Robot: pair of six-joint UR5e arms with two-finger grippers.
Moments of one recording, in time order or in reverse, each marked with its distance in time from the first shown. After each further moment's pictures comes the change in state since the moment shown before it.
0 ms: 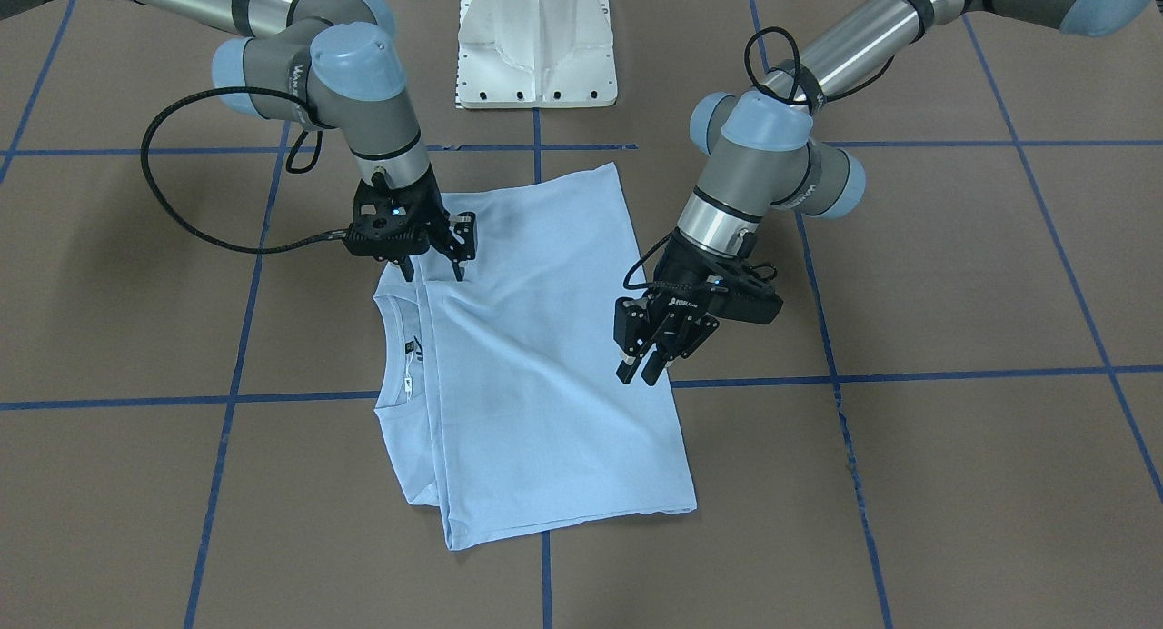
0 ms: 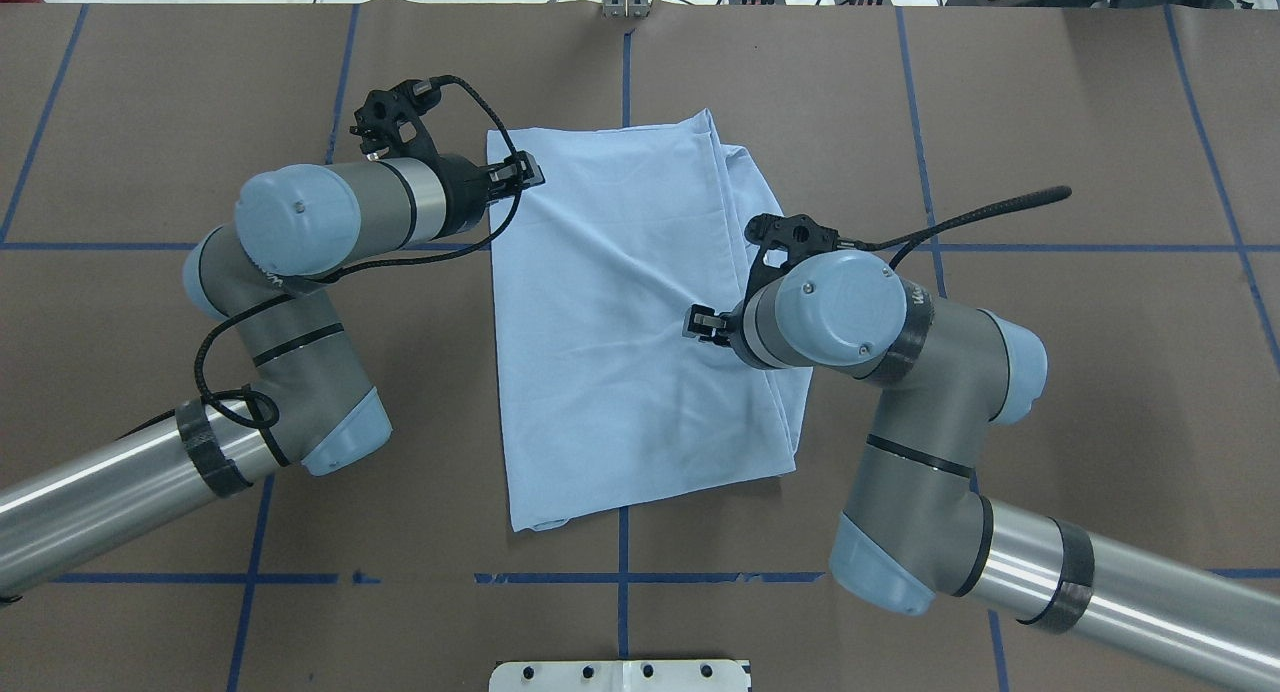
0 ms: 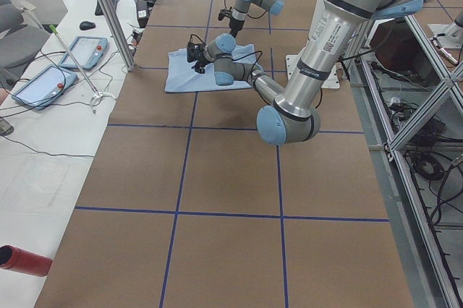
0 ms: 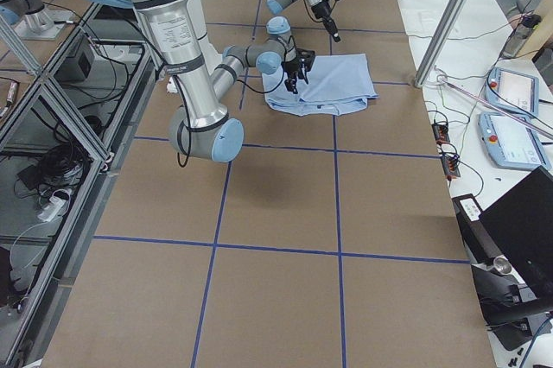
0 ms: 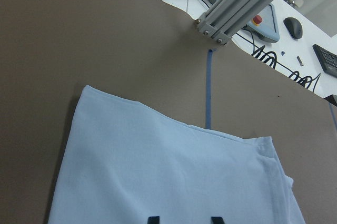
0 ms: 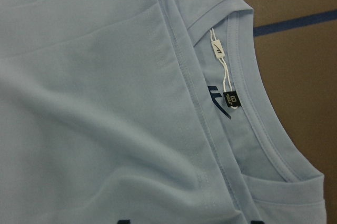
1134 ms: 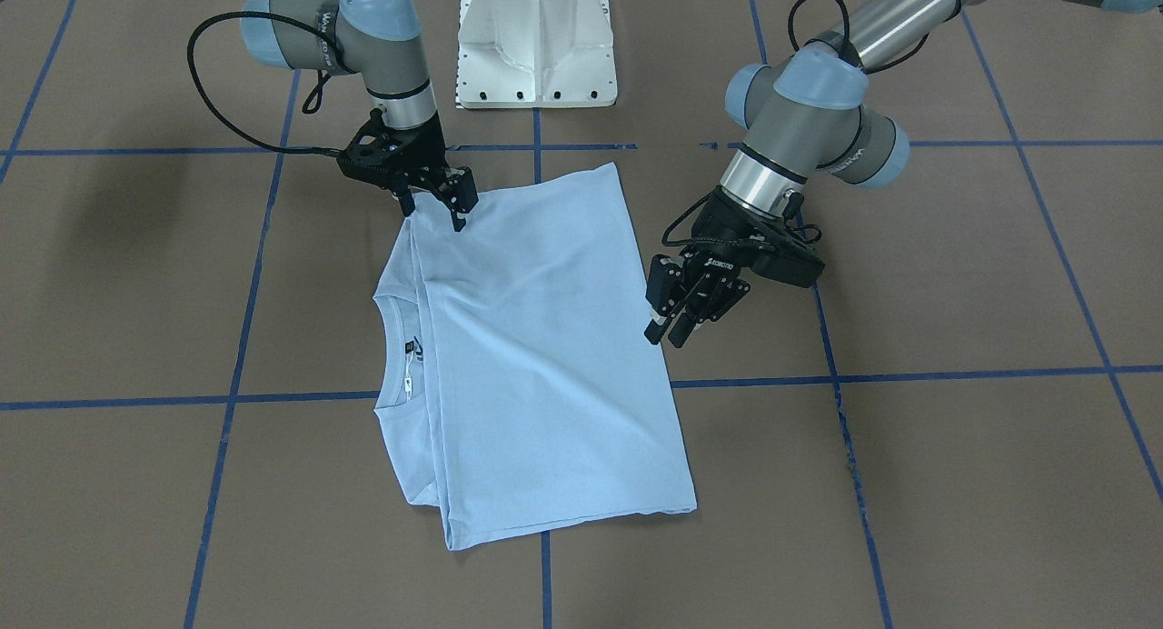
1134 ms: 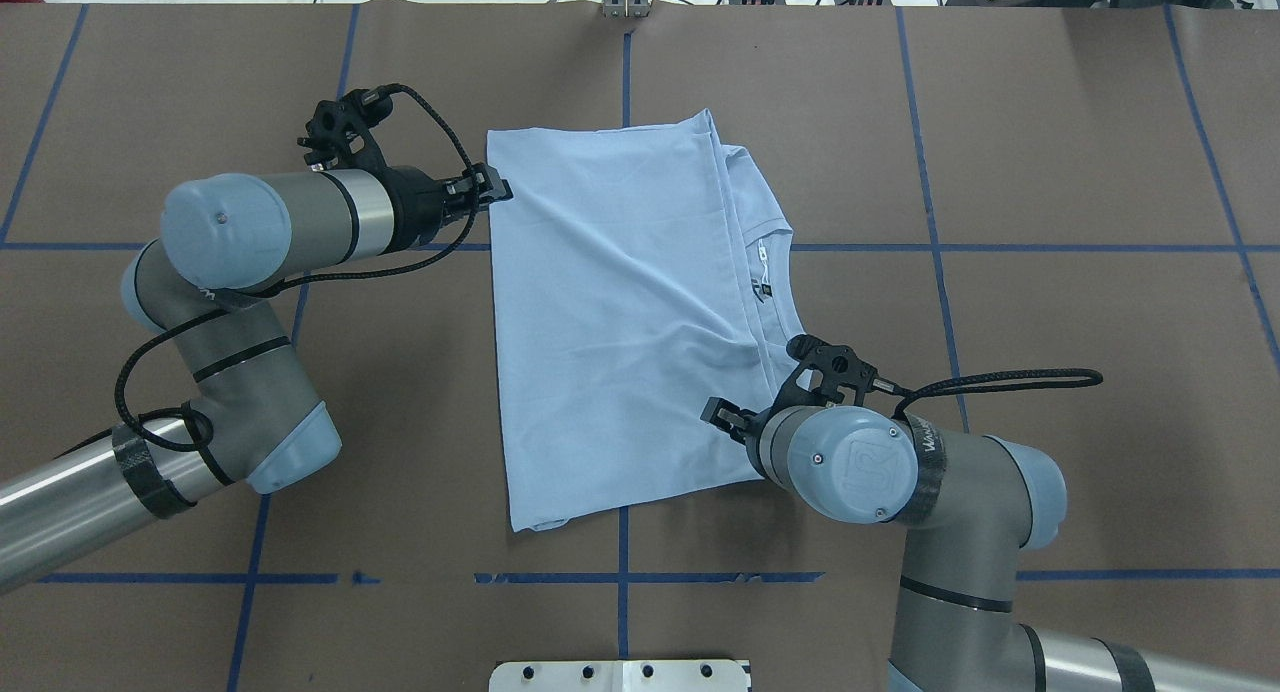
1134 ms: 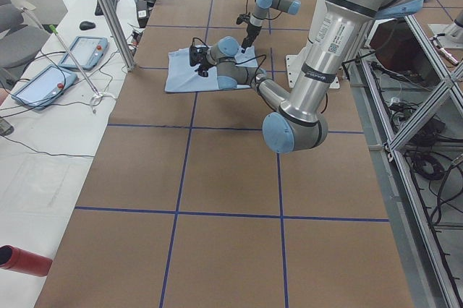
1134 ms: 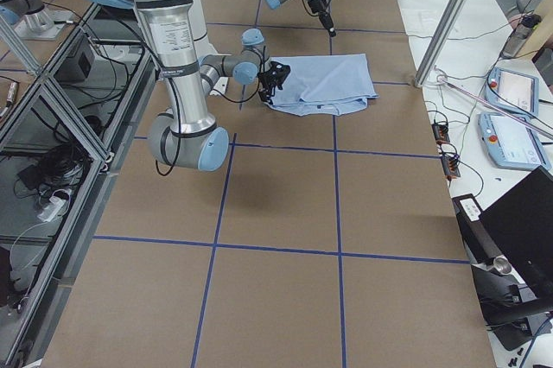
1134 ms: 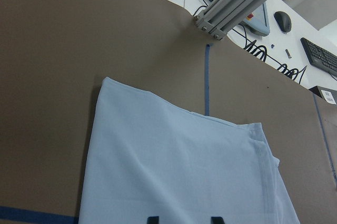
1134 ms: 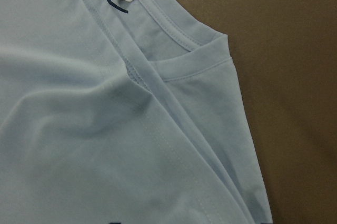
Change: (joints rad) left arm -0.004 0.064 -0.058 -0.002 -0.021 -0.026; right arm -0.155 -0.127 0.080 -0.004 -0.113 0.206
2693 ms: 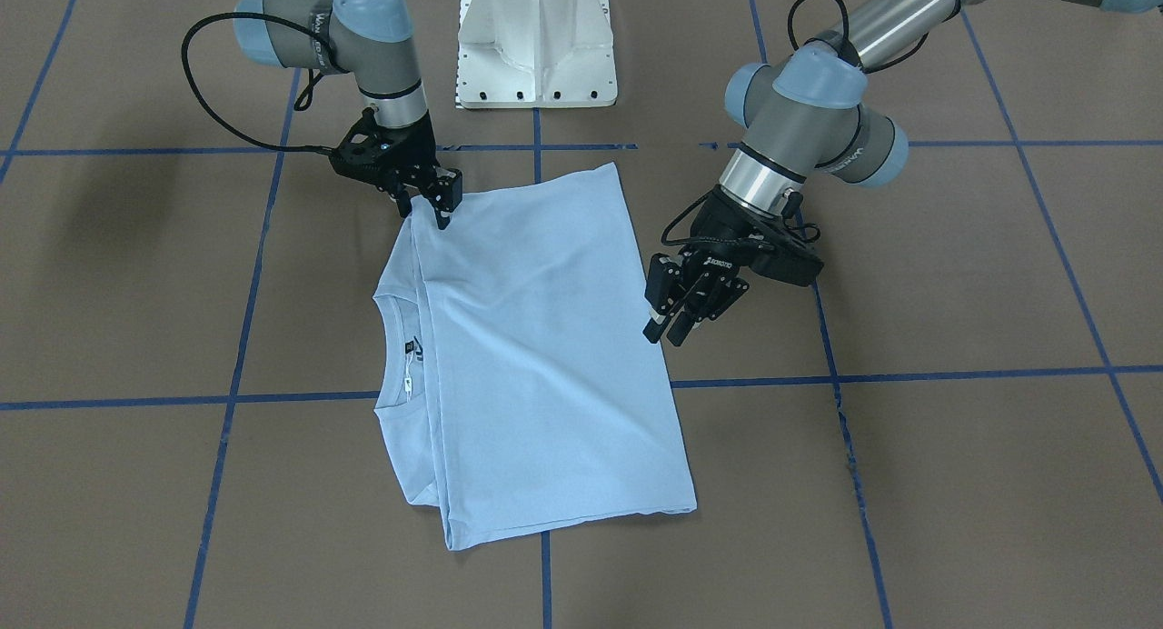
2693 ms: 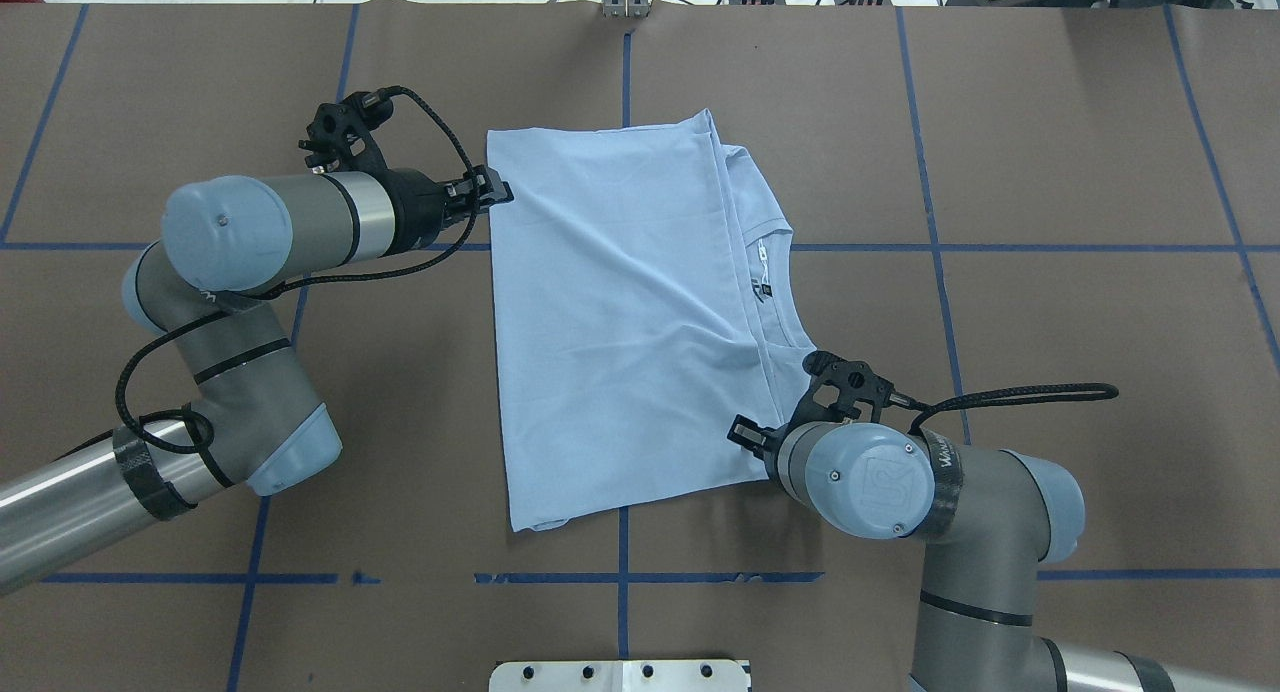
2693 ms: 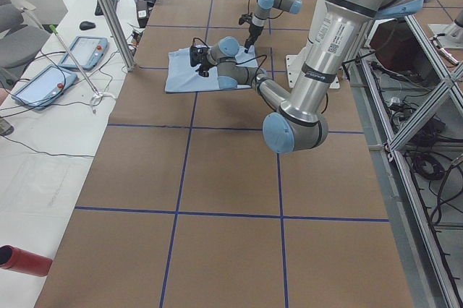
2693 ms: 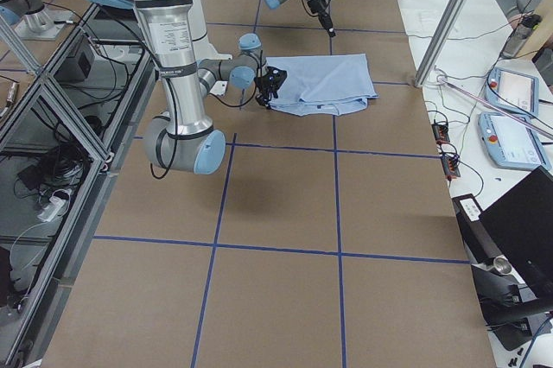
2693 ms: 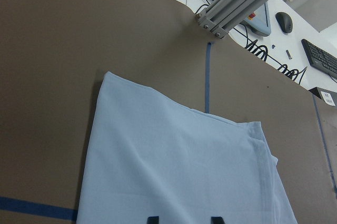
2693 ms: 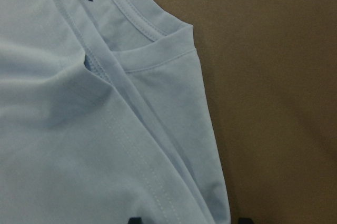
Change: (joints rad) left arm 0.003 0.001 0.000 0.000 0.000 -0.005; right arm -0.016 -0.044 0.013 0.000 -0.001 0.000
